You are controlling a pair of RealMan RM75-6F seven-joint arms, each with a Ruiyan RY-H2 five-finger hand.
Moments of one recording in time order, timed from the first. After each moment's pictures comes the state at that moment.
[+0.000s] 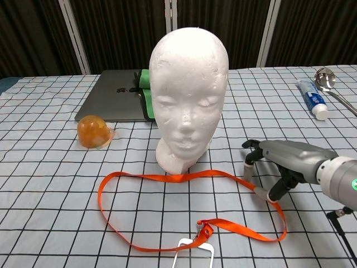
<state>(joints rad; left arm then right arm) -0.12 -1.16 -0.03 -1.82 1.50 1.45 0.24 0.59 -1.65 0.12 -1.68 -0.84 1.07 -0.60</state>
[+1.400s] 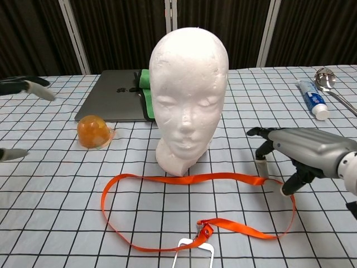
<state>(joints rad) -0.33 -1.31 -0.10 -1.80 1.43 1.17 0.25 0.58 -1.57 0.04 -1.76 -1.00 1.16 -0.62</state>
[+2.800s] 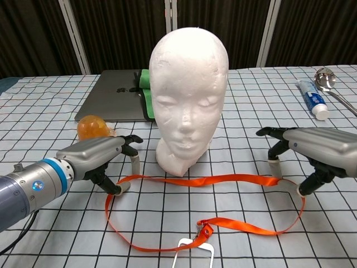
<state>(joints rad) -0.62 -1.79 -0.13 -1.45 1.05 0.98 0.49 0.54 -1.49 0.02 -1.72 -1.12 1.09 -0.48</state>
